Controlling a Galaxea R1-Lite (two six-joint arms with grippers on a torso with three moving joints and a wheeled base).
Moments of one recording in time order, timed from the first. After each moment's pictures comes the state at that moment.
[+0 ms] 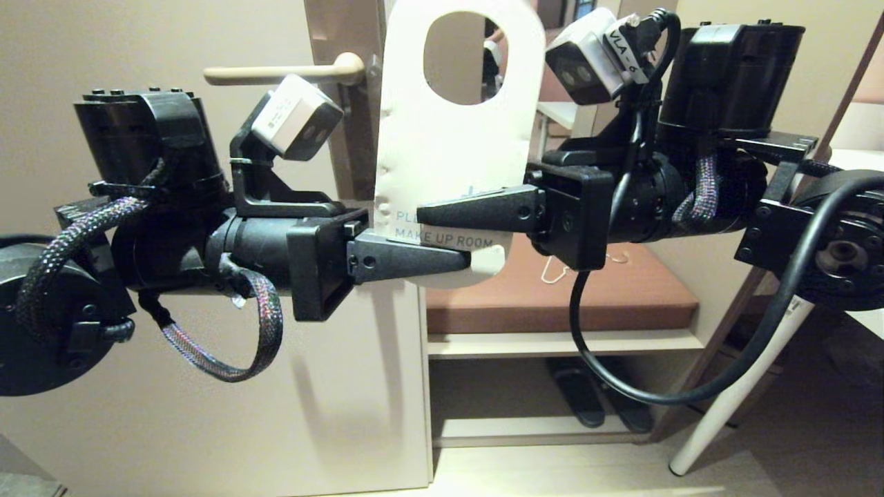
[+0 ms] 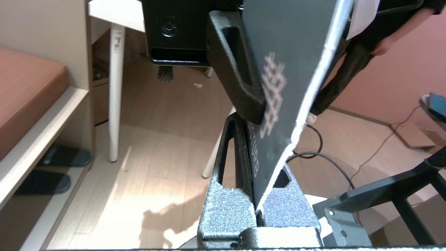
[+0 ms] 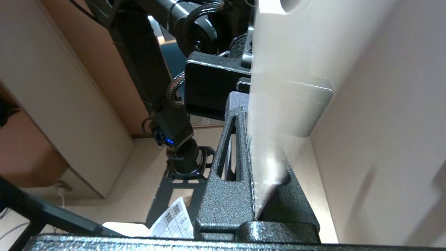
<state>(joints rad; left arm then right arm) -0.52 1.60 -1.01 -0.55 -1.06 -0.28 0.65 1.78 -1.36 -0.39 1.05 0.20</state>
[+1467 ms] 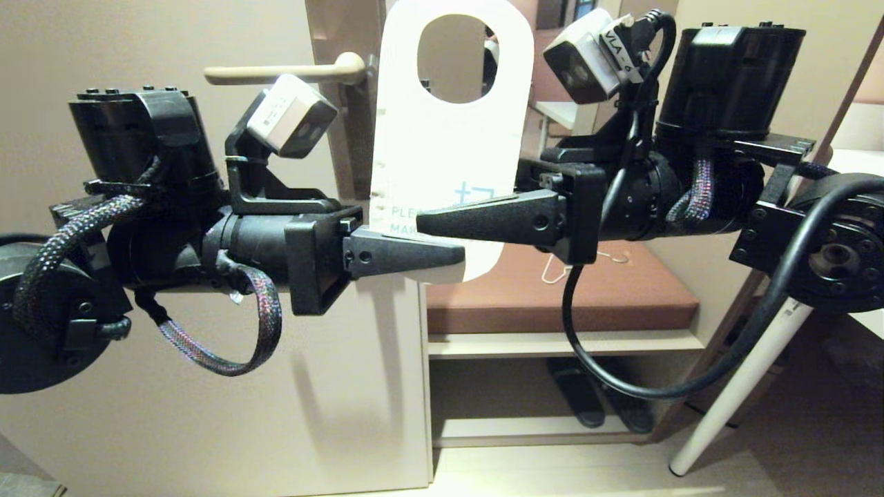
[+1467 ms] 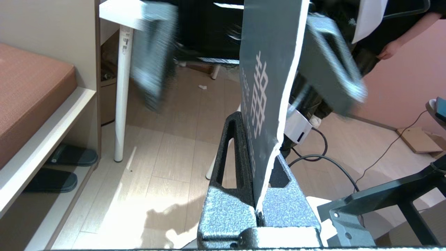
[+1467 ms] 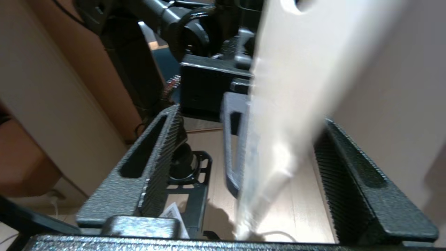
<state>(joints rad) -0.53 1.59 -1.01 -0.55 -1.05 -0.28 0.62 1.78 -1.35 -0.43 1.01 0.23</state>
